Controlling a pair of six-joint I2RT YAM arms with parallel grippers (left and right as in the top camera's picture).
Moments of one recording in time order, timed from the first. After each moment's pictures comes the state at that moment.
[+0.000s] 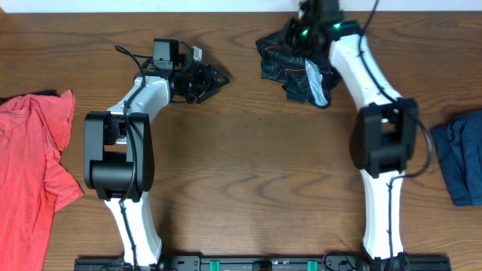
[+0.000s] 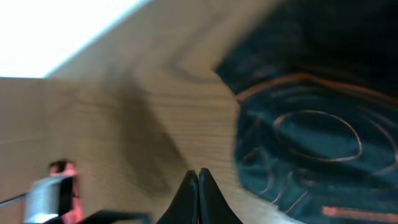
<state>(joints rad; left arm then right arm) -0.07 2.12 1.42 -0.32 0.78 -0.58 0.22 2.43 2.13 -0.64 -0.49 0.69</state>
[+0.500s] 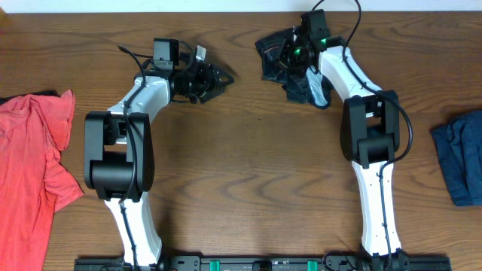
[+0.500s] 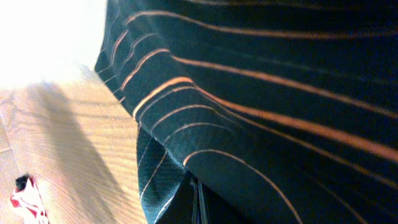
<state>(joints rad) -0.07 2.12 1.42 -0.29 0.88 -0.58 0.22 2.59 2.15 -0.61 -0.49 0.72</state>
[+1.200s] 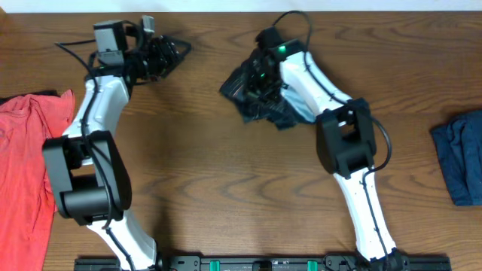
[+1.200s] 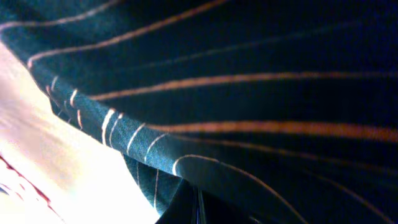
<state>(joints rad) 0.12 1.95 1.42 -0.18 0.89 -0.62 0.45 2.56 2.18 -1.07 -0.48 0.66</state>
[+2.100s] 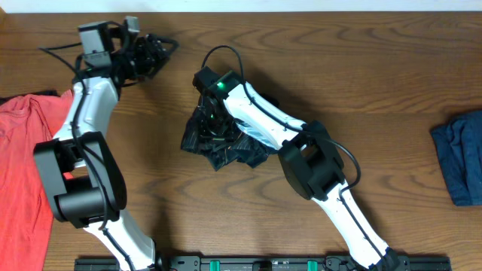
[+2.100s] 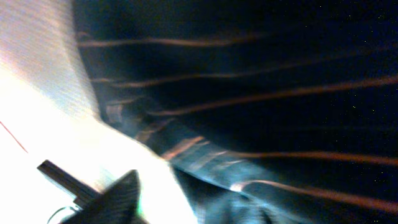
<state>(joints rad) 0.20 1.95 1.42 -0.20 0.85 -0.63 0.74 2.53 2.18 -1.16 -0.52 0.58</state>
